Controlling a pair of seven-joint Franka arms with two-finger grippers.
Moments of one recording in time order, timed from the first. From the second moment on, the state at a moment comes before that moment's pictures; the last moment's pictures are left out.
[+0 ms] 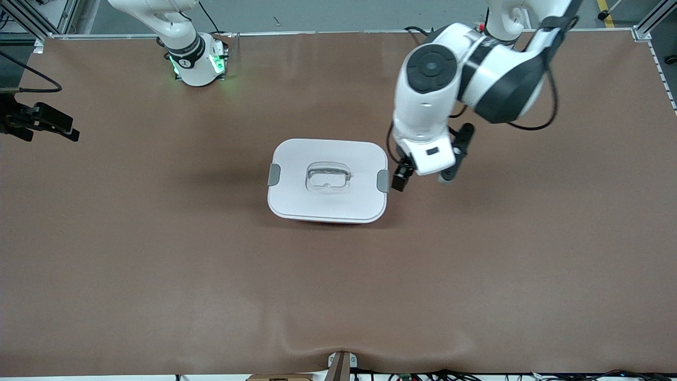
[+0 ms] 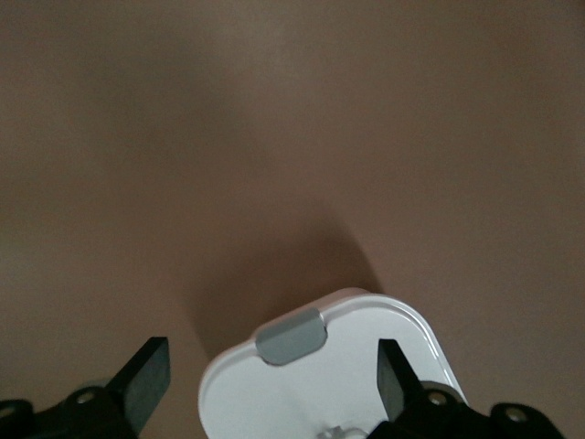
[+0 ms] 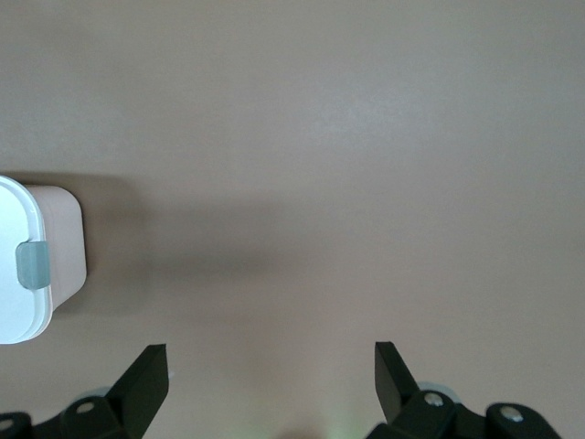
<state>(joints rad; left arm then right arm) -0.23 0.36 -0.44 -1.41 0.21 1.66 -1.64 0.01 0.01 -0.06 -1.52 0.03 1.47 -0.03</state>
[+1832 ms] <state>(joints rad) 0.00 0.00 -0.12 -1.51 0.05 1.40 -0.18 0.01 0.01 -0.06 -1.52 0.03 1.46 -0.02</state>
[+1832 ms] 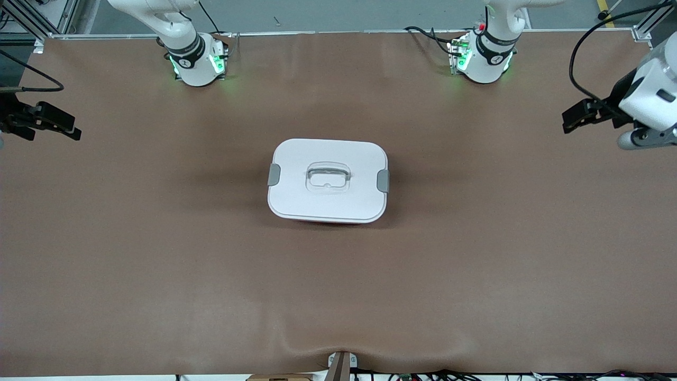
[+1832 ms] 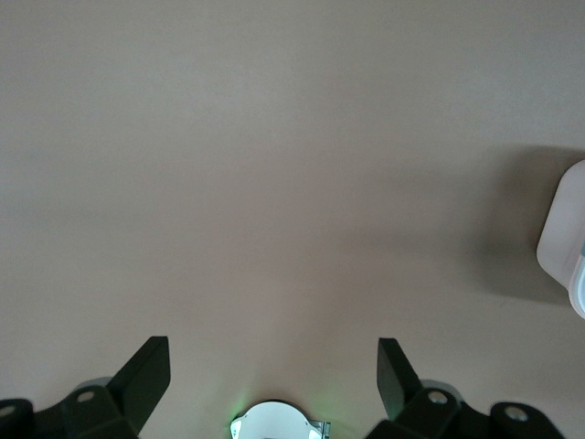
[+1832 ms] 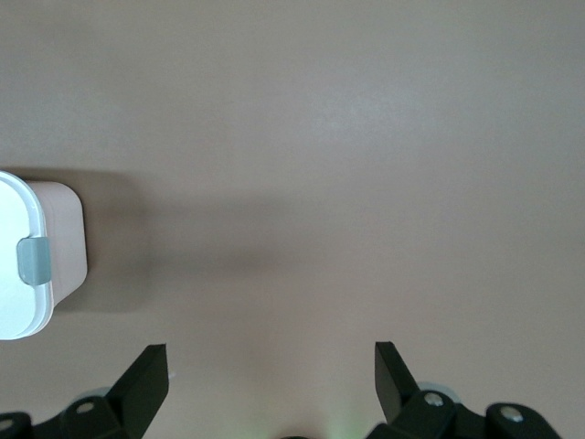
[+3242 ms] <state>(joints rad) 0.00 -0.03 -0.11 -1.52 0.03 1.40 -0.10 0.01 0.01 -0.06 -1.52 0.03 1.46 -0.02</state>
